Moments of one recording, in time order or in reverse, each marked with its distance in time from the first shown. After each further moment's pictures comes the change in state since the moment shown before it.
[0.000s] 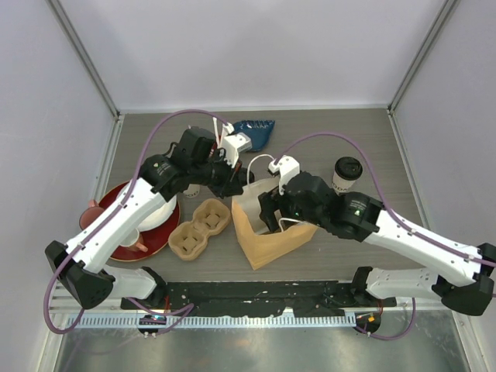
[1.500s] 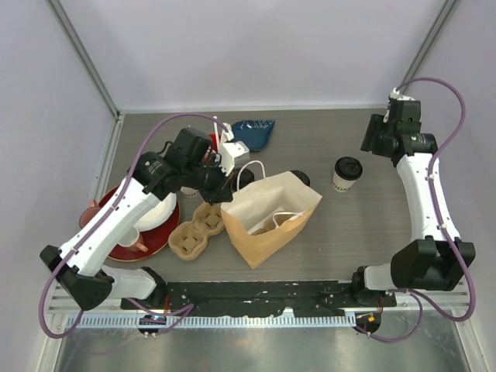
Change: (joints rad) left arm 0.000 -0.024 0.077 -0.222 -0.012 0.156; right arm -1.127 0.245 0.296 -0.046 -0.139 -0.174
